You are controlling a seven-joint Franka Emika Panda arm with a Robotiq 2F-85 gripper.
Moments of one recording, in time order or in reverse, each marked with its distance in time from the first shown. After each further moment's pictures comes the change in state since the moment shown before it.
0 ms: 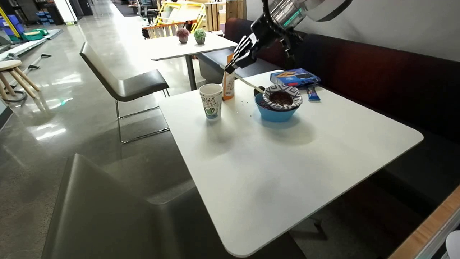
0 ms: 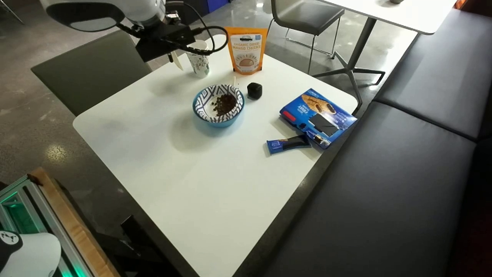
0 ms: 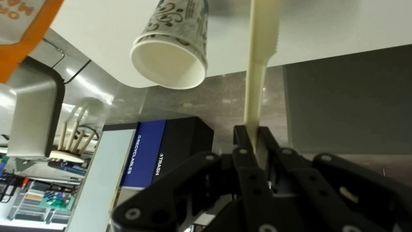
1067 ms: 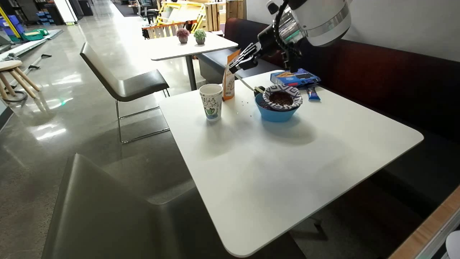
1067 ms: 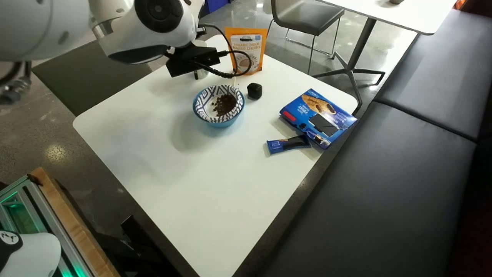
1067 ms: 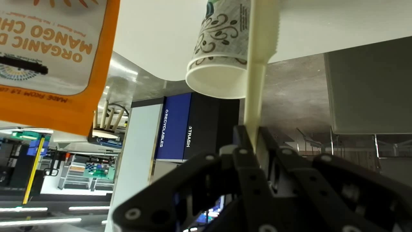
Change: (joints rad) arm -0.035 0.403 -0.058 0.054 -0.414 0.166 0.183
